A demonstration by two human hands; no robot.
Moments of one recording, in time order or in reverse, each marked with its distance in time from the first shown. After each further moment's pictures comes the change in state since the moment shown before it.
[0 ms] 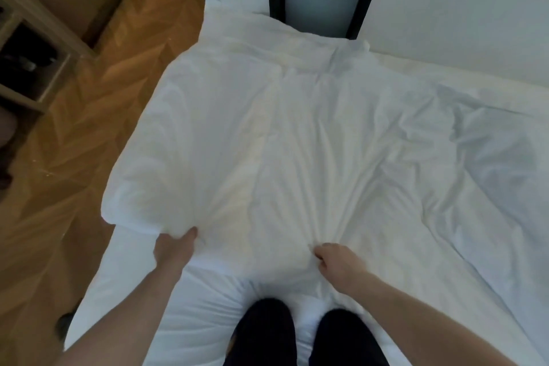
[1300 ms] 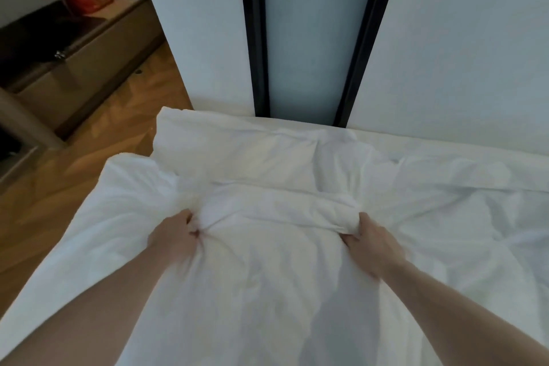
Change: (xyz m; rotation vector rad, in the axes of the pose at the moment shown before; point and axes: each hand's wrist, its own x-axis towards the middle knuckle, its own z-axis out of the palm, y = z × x) left_hand 0.181 0.258 0.106 0.584 -0.007 0.857; right_hand 0.218 0.081 -0.172 0.223 0.600 0.348
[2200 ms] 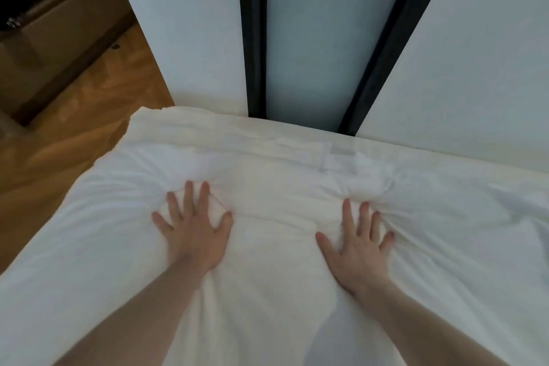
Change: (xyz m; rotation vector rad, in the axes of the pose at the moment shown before) left_hand 0.076 0.084 0.038 0.096 0.178 -0.006; right_hand 0.085 -0.039 0.039 -0.134 0.072 0.008
